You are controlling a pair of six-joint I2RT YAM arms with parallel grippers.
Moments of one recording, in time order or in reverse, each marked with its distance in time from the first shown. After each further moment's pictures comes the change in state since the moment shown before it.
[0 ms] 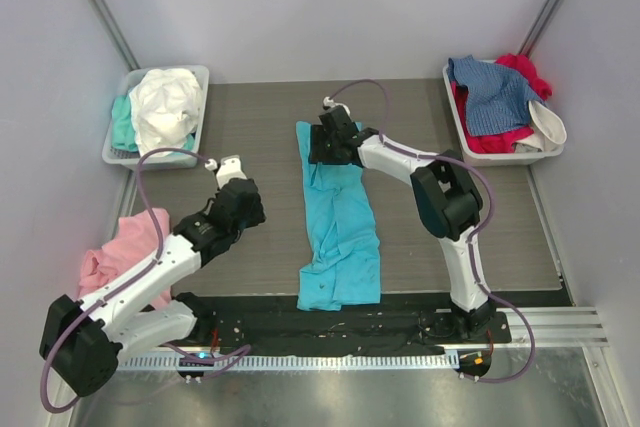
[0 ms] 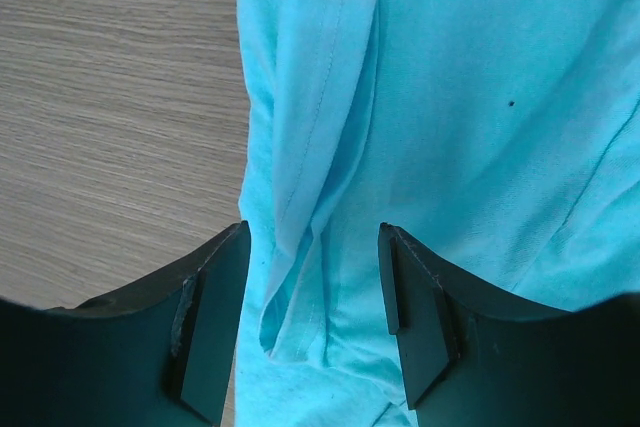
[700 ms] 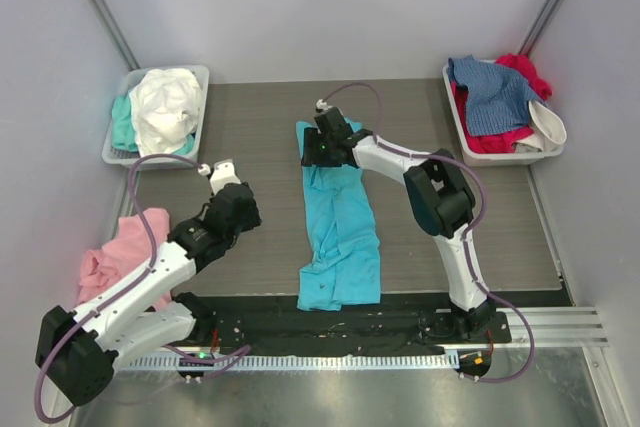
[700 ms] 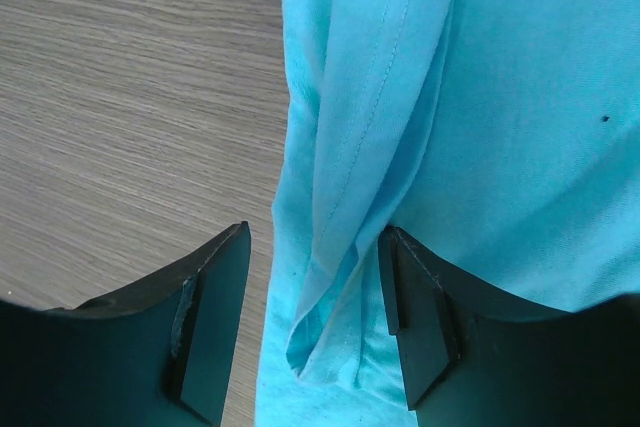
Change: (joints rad) left arm 0.000 -0.069 -0.029 -0.042 -0.031 -0.022; right arm 0.013 0.053 0.042 0.008 -0.066 0.002
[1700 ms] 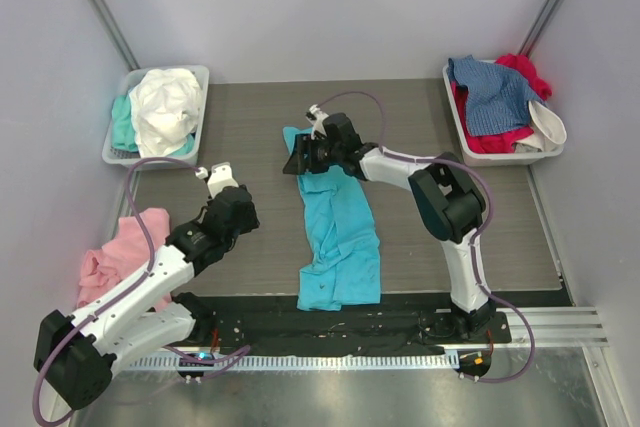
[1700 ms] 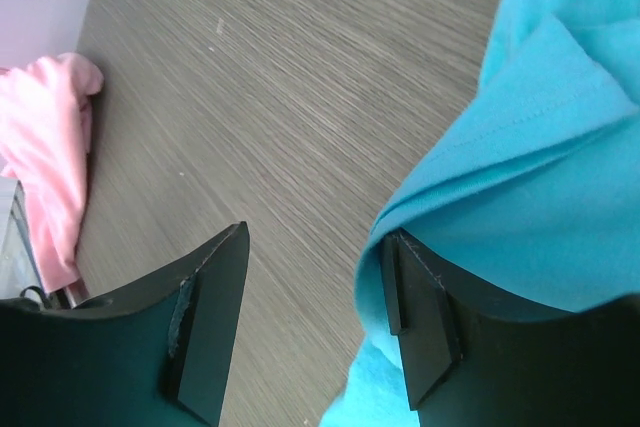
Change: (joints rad) left arm 0.000 -0.029 -0.022 -0.011 -0.017 -0.009; right arm 0.000 -0.080 -0.216 0.369 -0.410 -0.018
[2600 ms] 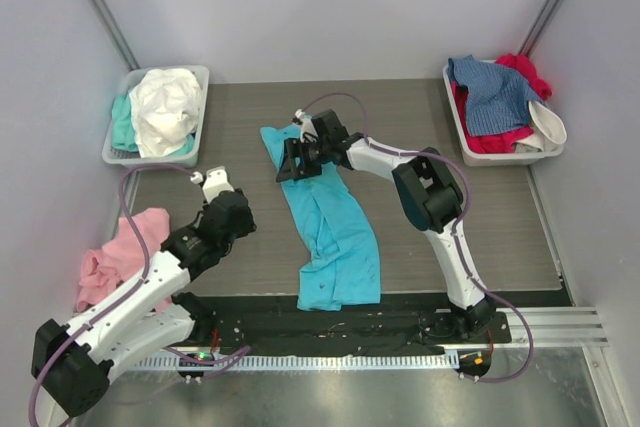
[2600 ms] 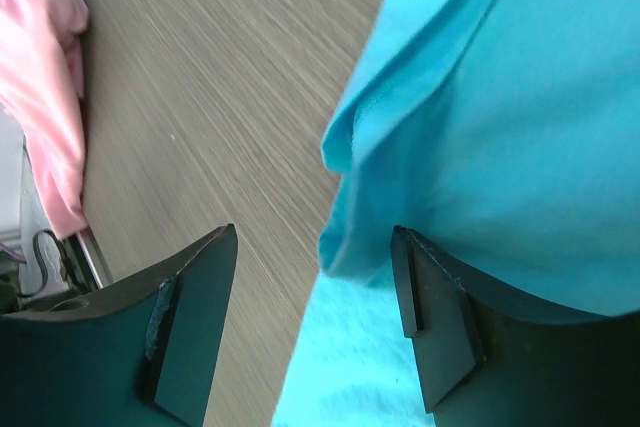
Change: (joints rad) left arm 0.000 -0.064 -0.022 -0.045 -0.017 -0.018; right arm -0.002 0.196 0.279 -0.238 -0.167 -0.053
